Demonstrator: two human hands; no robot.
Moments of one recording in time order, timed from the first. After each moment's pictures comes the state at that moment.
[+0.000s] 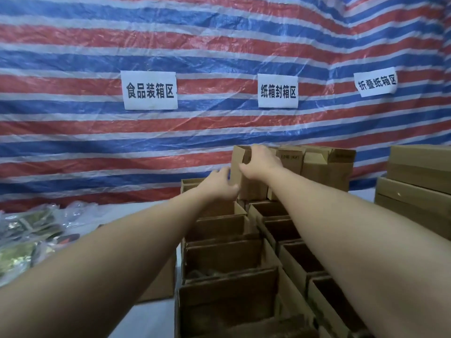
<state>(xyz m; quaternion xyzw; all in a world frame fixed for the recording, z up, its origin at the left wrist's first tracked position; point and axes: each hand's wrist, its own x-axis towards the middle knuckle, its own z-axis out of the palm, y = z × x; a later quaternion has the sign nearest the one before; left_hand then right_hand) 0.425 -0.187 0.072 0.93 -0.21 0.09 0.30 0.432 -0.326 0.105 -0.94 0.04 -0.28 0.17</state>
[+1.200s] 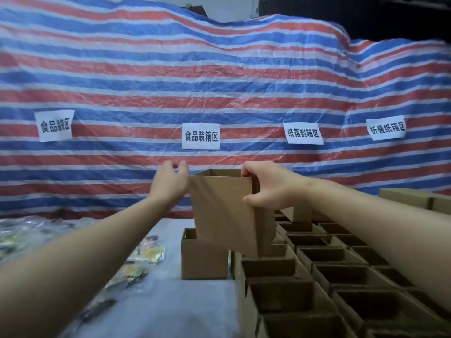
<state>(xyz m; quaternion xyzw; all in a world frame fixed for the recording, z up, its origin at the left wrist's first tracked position) 0.161 0.053 0.186 0.83 0.01 0.33 0.46 0.084 -0.180 0.228 -0.93 -0.29 -0.20 0.12</state>
